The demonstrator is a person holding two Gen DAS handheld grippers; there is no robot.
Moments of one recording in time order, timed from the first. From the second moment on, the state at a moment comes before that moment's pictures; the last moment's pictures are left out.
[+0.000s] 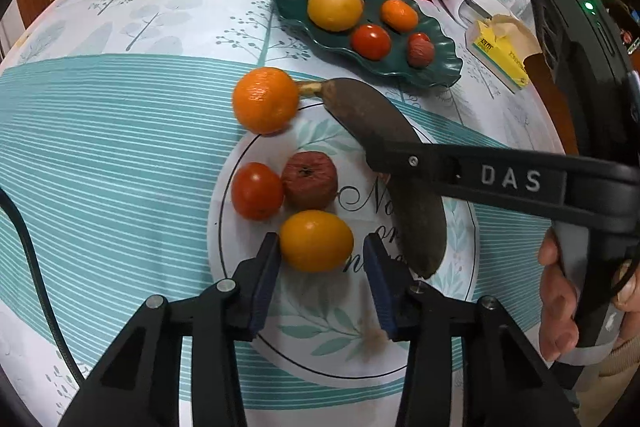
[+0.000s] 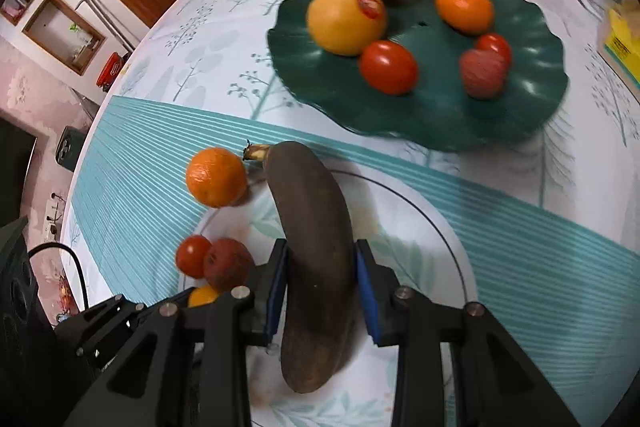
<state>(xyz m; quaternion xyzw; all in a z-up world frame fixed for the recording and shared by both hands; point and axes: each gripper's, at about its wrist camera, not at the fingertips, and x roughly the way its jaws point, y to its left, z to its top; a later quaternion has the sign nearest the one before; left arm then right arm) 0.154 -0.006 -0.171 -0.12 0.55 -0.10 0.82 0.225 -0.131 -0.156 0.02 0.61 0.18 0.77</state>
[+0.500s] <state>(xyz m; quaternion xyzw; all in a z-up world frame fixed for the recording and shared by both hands) 0.141 -0.011 -0.163 -0.09 0.53 -0.14 0.83 0.194 -0.171 -0.147 0.09 0.59 0.16 0.78</state>
